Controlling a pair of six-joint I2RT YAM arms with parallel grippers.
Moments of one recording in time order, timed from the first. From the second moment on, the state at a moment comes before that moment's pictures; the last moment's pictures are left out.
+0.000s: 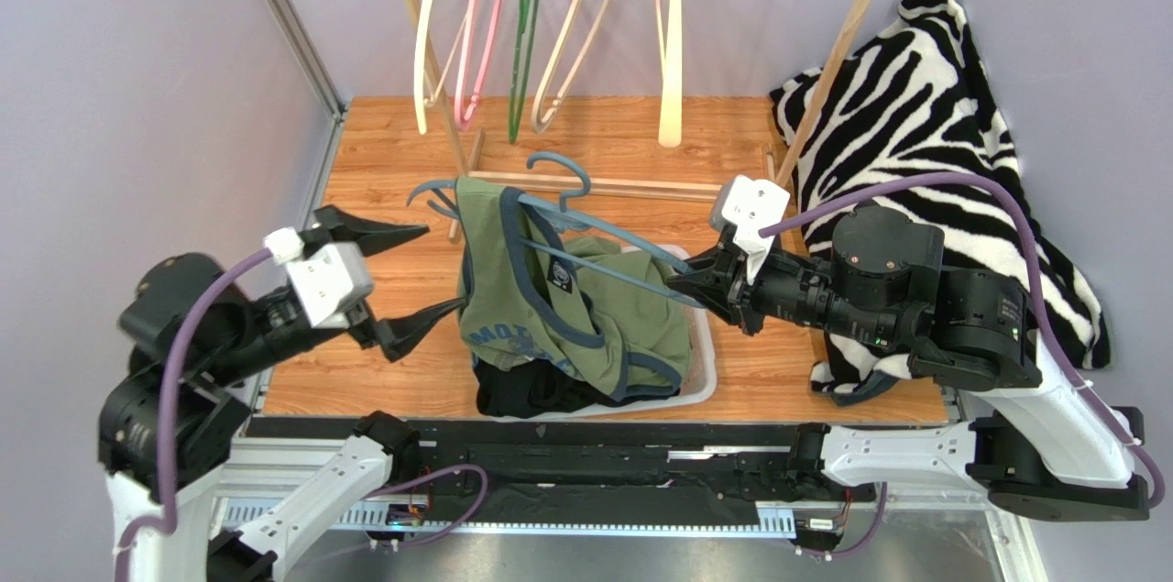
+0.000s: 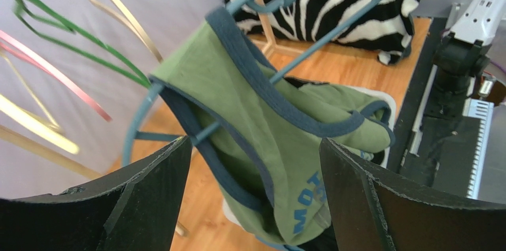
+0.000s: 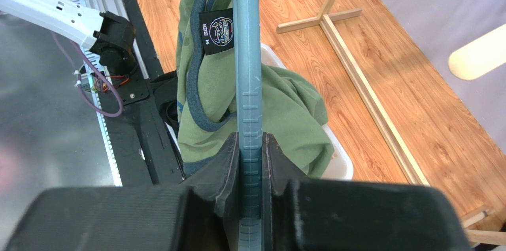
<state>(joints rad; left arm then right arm) -0.45 0.69 1.54 -0.91 0.57 0.34 1.20 1.01 1.70 -0.97 0.10 -0.09</state>
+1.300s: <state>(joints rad) -0.40 0.85 1.71 -0.75 0.42 0.01 1.20 0.70 1.82 -1.28 0.20 0.02</state>
